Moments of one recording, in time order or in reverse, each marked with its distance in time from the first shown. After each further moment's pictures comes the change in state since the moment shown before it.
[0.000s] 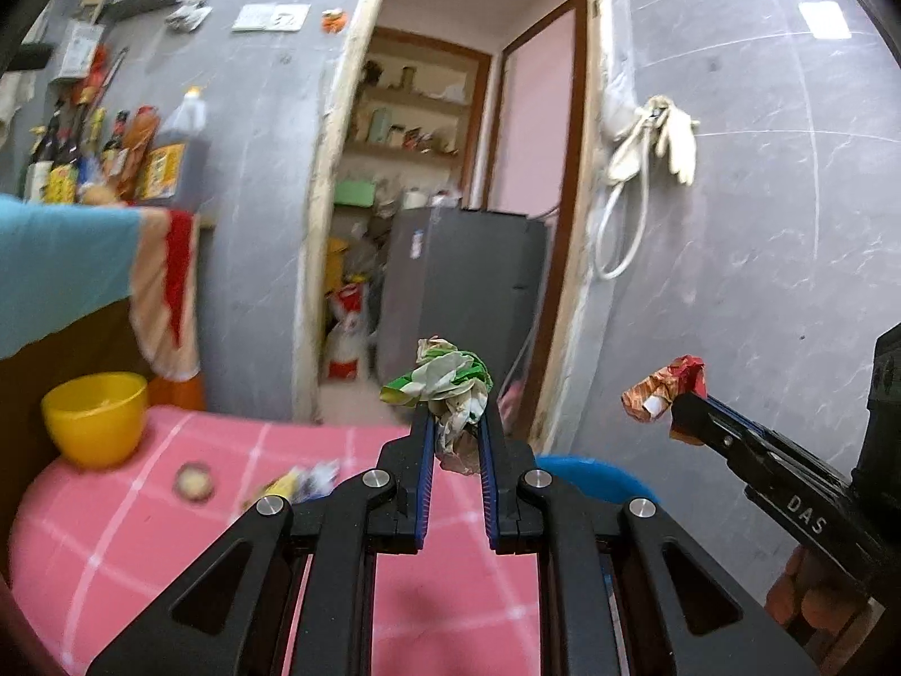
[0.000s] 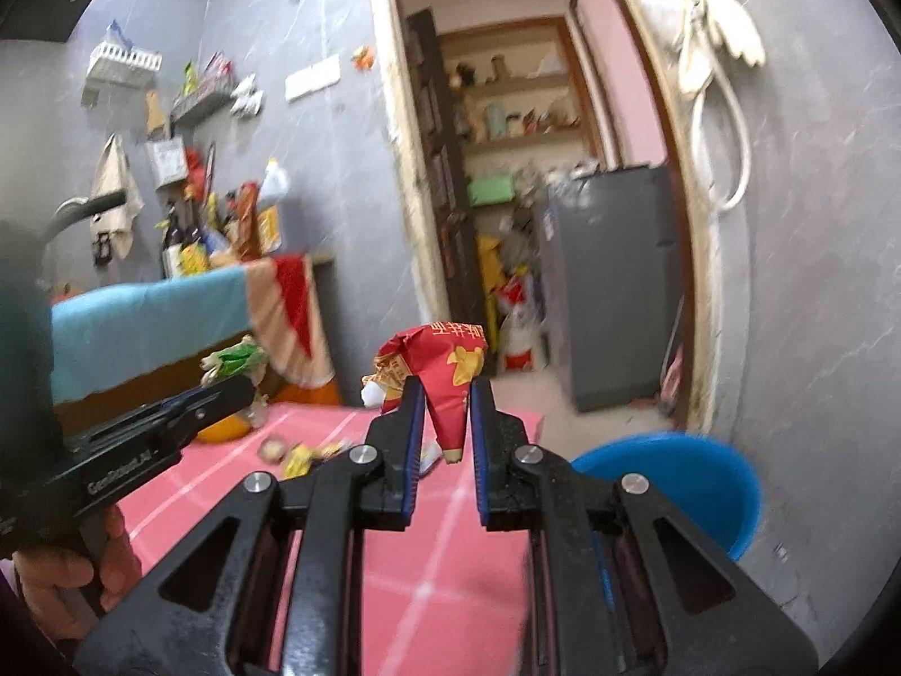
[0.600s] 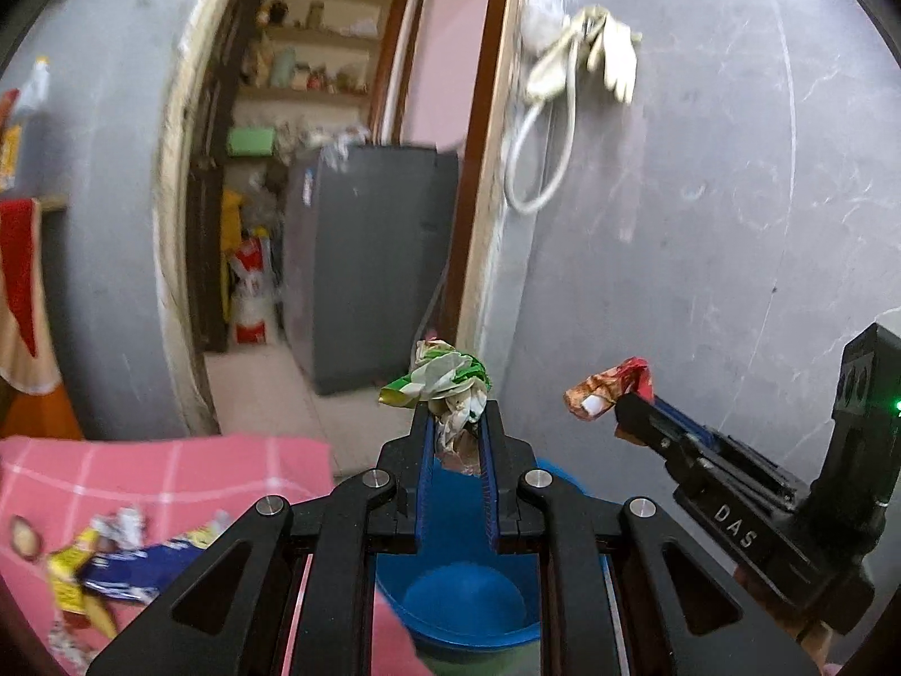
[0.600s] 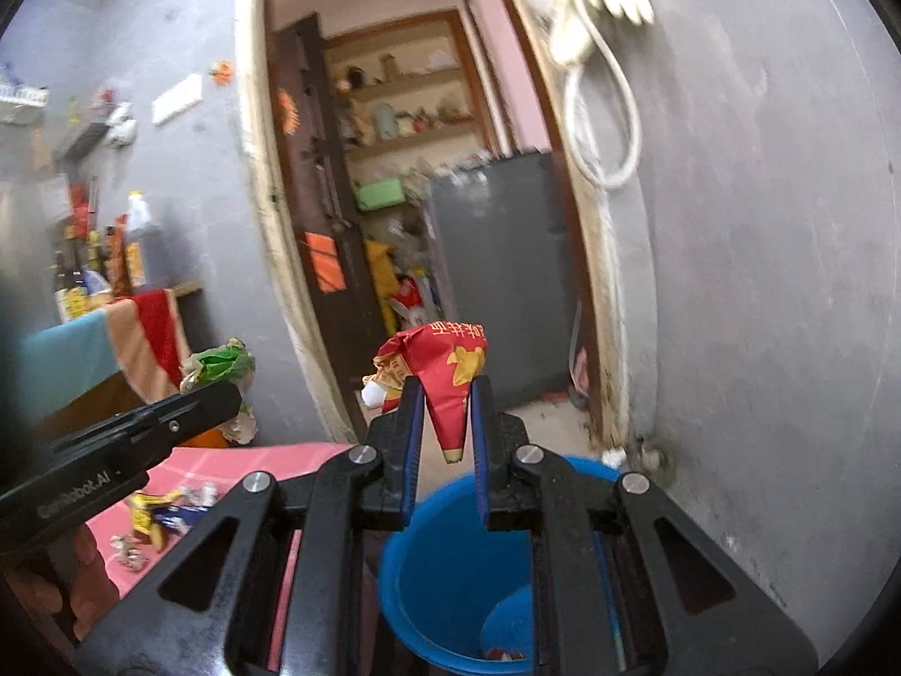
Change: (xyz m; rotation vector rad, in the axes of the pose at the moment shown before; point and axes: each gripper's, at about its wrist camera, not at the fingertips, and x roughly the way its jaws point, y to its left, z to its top) left arm 0.161 -0.072 0.015 0.054 0.220 -0.188; right arm 0.048 -0.130 0.003 0.127 0.040 -0.219
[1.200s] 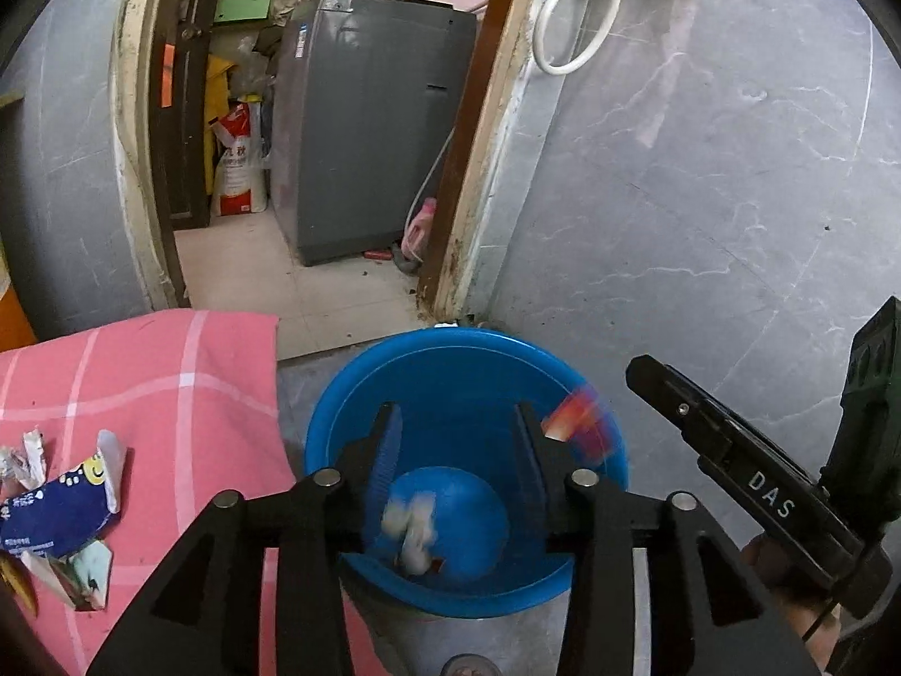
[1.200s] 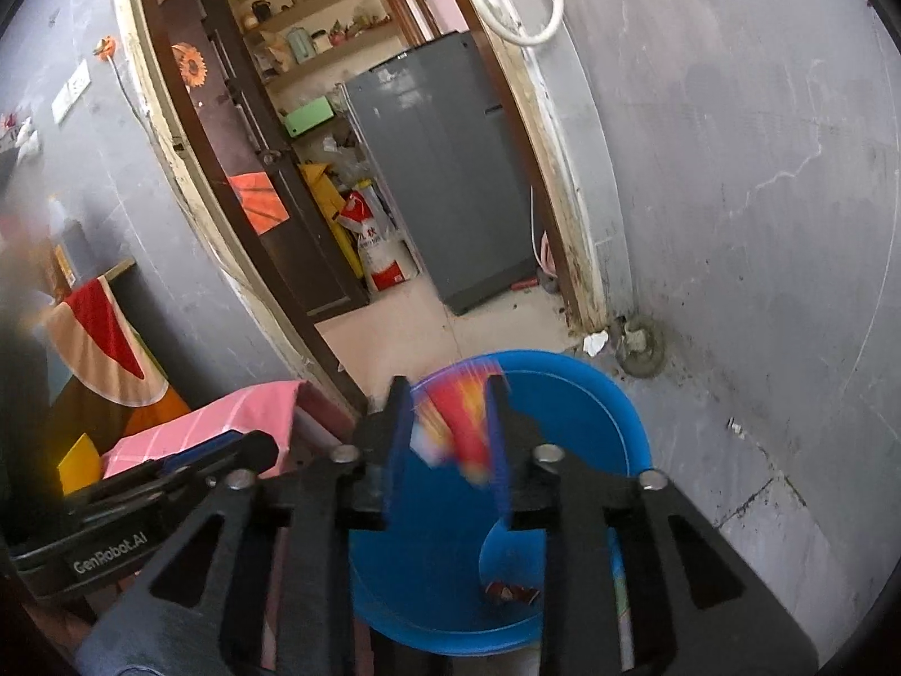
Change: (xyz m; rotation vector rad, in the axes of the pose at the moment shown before) left arm 0.095 0.010 -0.034 -0.085 0.308 0.000; right arm 0.064 -0.065 -0.024 0.186 0.257 -0.059
